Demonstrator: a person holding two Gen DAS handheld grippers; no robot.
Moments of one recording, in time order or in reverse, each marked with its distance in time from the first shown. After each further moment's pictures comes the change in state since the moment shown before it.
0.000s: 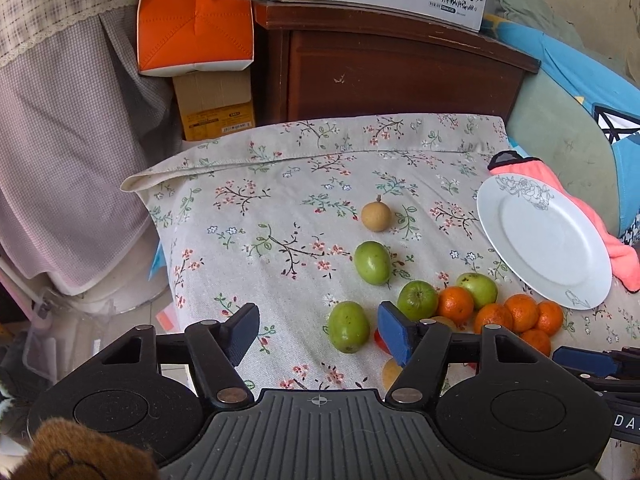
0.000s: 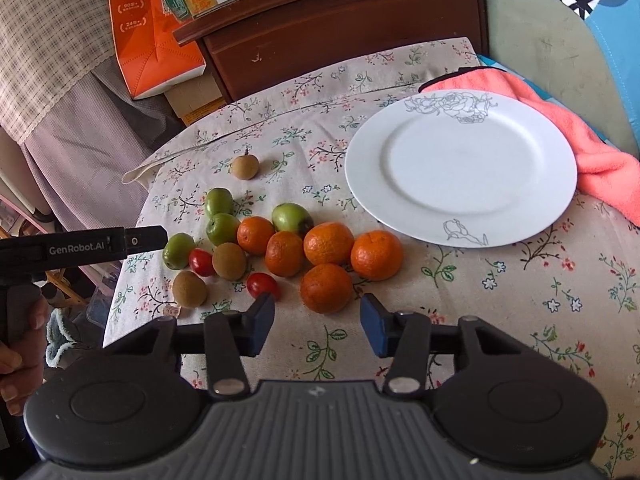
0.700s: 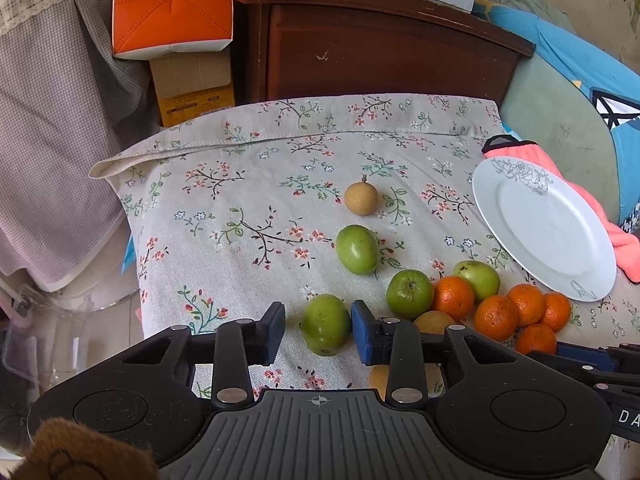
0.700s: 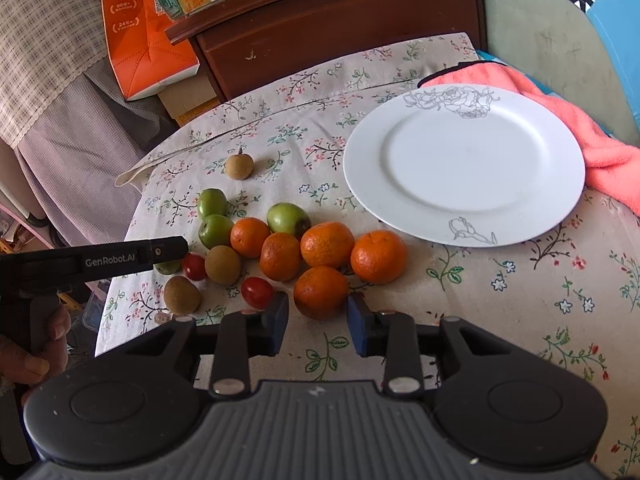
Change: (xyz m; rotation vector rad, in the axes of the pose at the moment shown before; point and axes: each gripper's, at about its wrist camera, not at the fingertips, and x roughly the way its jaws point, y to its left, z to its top) left arm 0.028 -0.008 -0.007 0.019 0.031 -0.036; right arm 0.012 -0.001 -0.001 0.019 -0.006 -0.007
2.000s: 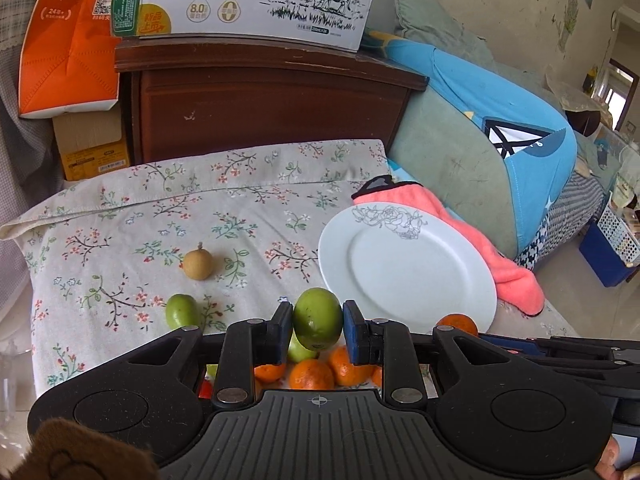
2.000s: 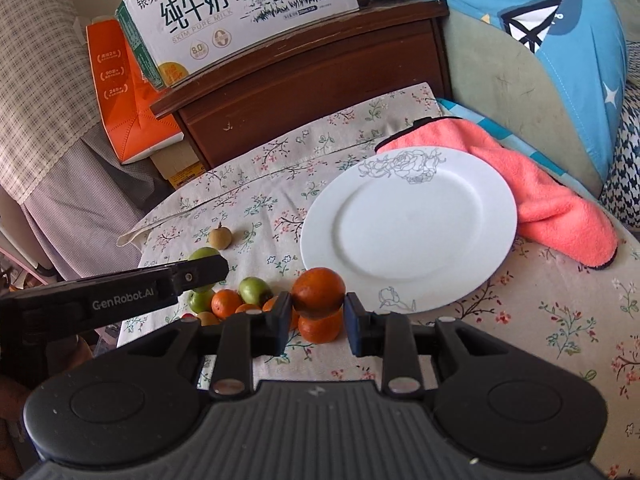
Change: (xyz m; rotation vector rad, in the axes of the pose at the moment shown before) left arm -0.023 -0.083 0.027 0.043 -0.109 -0.227; right arm -0.049 -0.042 0.034 0.049 -0.104 0.002
